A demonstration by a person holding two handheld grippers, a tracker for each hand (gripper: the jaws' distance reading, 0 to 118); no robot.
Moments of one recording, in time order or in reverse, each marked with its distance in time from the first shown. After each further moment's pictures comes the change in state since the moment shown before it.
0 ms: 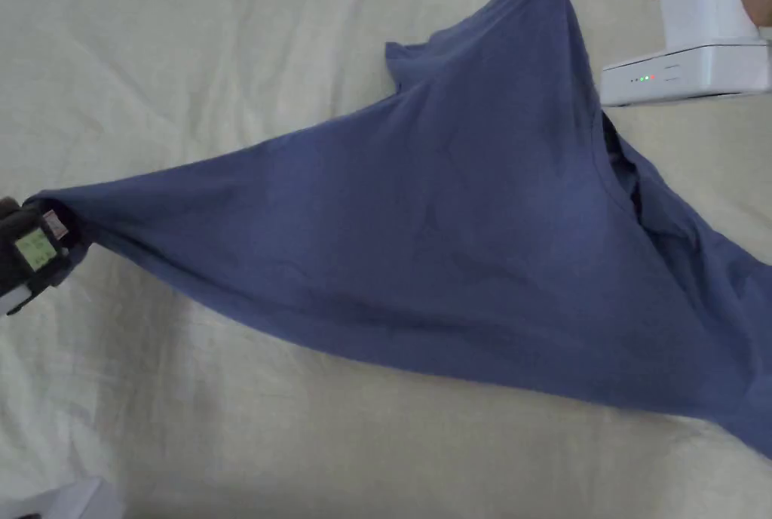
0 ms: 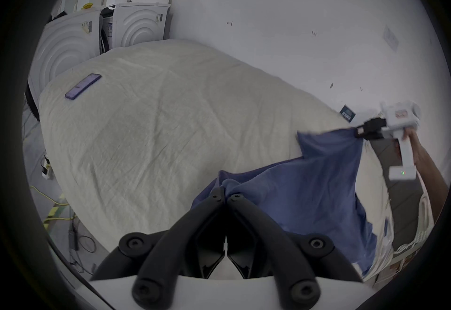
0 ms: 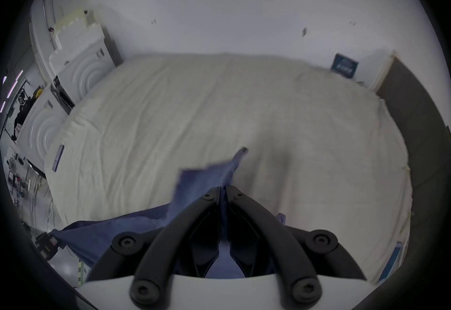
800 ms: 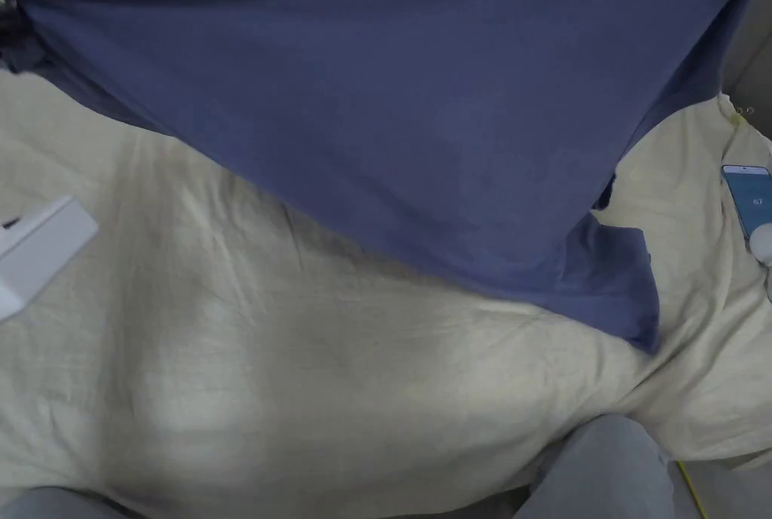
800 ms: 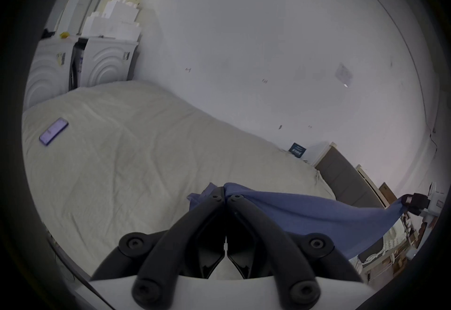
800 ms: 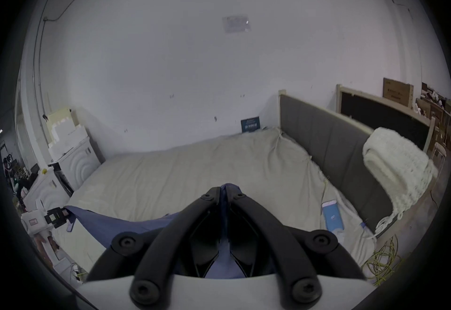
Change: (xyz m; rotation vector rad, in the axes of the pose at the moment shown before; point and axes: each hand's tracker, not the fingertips) left arm 0.075 0.083 0.103 0.242 -0.279 -0.098; right arm 0.077 -0.181 0.387 0.532 -0.242 -0.315
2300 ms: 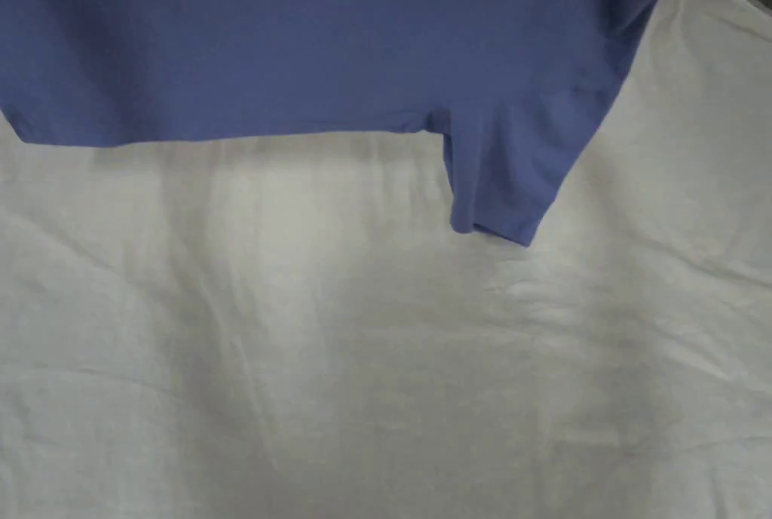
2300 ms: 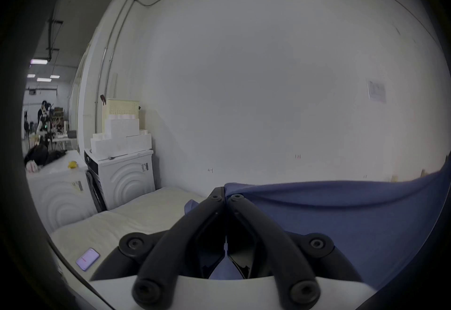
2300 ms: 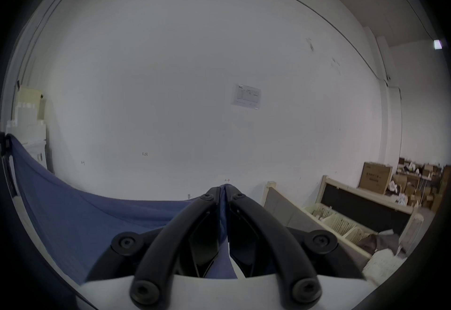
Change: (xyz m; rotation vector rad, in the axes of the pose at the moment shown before) left arm 0.123 0.256 -0.179 0.411 0.355 -0.274; right arm -0.114 0.210 -0.224 0.363 -0.237 0.265
